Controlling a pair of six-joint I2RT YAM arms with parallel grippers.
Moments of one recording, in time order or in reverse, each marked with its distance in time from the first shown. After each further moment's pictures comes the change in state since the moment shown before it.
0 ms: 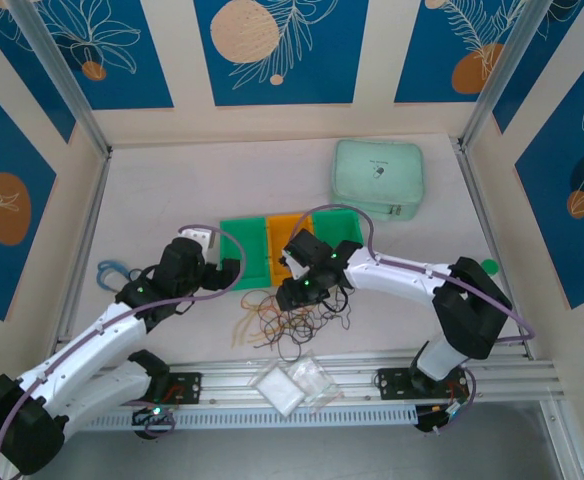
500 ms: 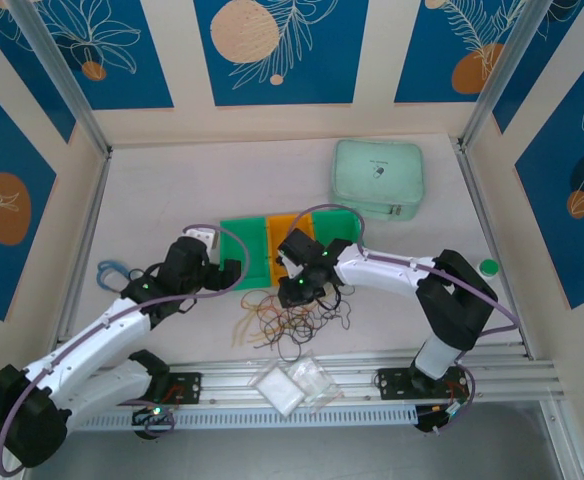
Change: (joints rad) left arm -0.002 0.051 0.000 0.009 0.000 0.001; right arm 0.001 0.080 0.039 0.011 0.016 0.006
